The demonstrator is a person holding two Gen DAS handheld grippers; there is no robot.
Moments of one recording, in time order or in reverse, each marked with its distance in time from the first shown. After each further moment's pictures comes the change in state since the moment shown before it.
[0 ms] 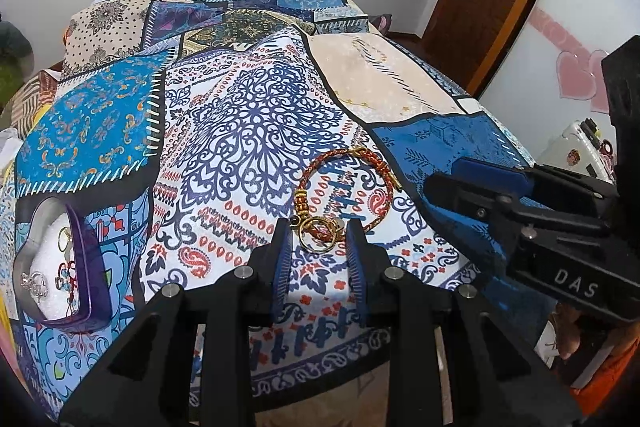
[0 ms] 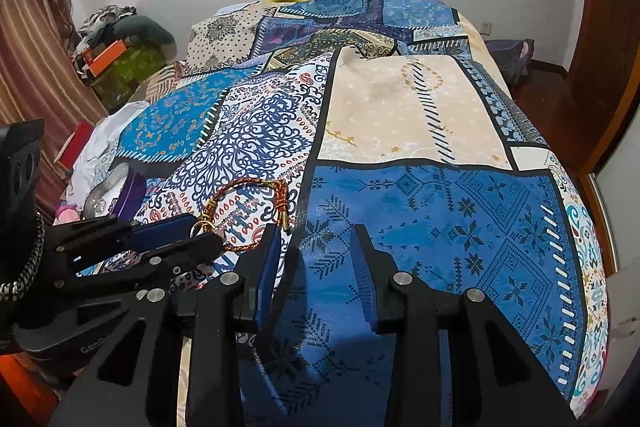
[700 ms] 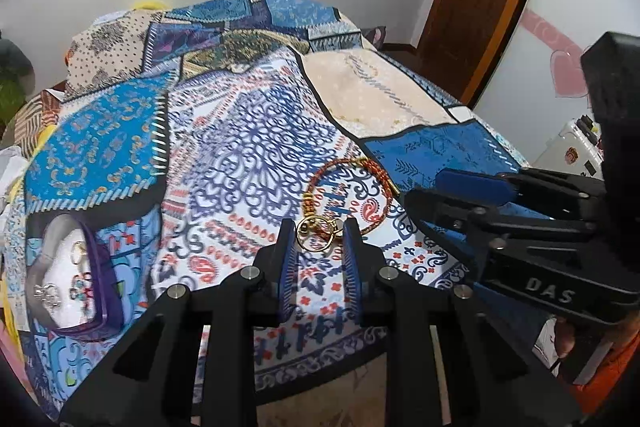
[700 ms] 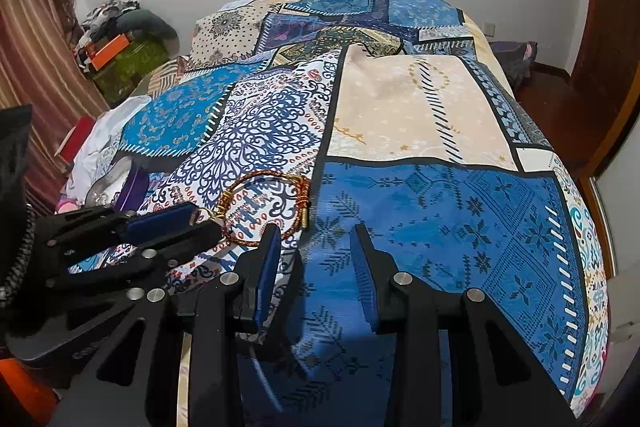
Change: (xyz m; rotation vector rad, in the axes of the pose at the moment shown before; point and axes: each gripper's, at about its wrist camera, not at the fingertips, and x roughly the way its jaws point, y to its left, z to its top) left arm -0.018 -0.002 0.000 0.040 -0.066 0.010; right arm 0.001 0.009 0.000 -0.022 0.010 -0.002
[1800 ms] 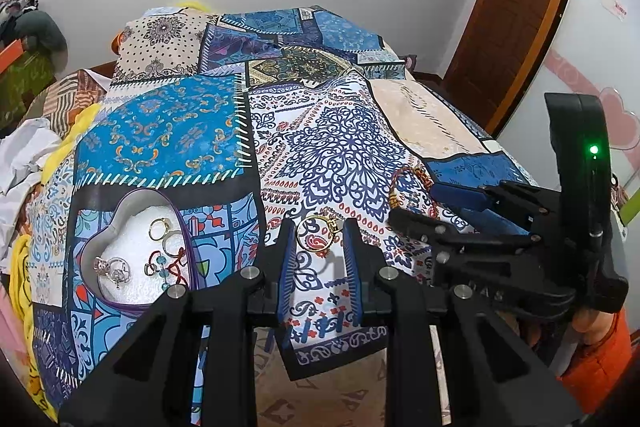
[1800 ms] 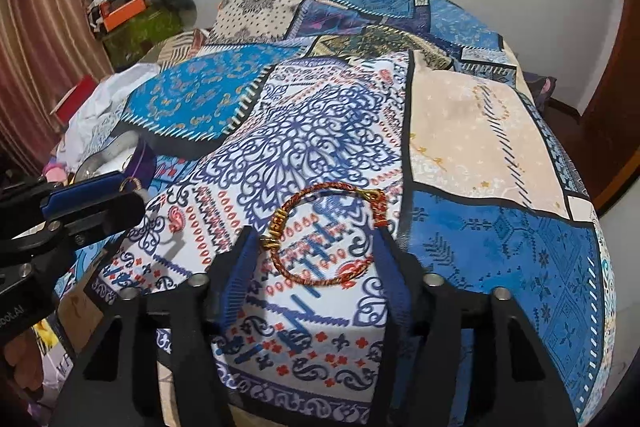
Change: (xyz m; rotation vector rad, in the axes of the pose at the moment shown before) left arm -0.041 0.060 -0.017 -0.115 -0.071 0.048; right arm 0.037 0.047 0.007 -0.141 0.010 -0.034
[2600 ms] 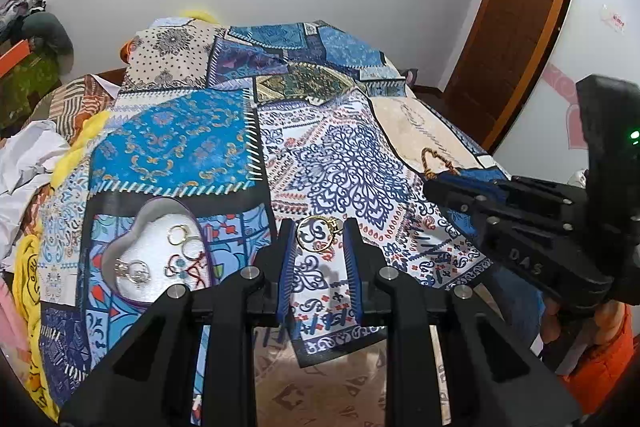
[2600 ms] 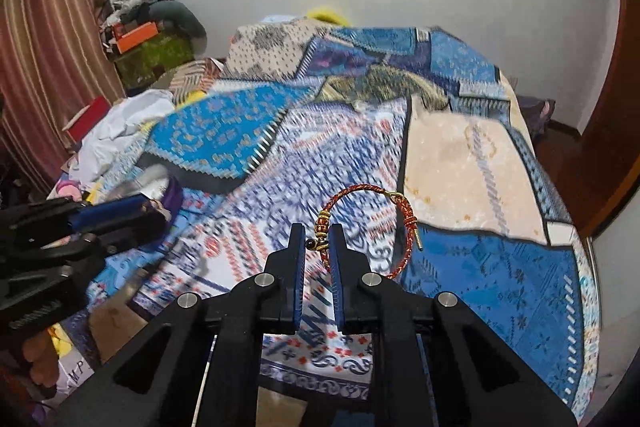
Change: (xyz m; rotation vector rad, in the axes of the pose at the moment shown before) left arm -0.026 0.006 0.004 -0.018 -0.050 0.003; right arm -0.040 0.011 0.014 -0.017 -0.112 0.021
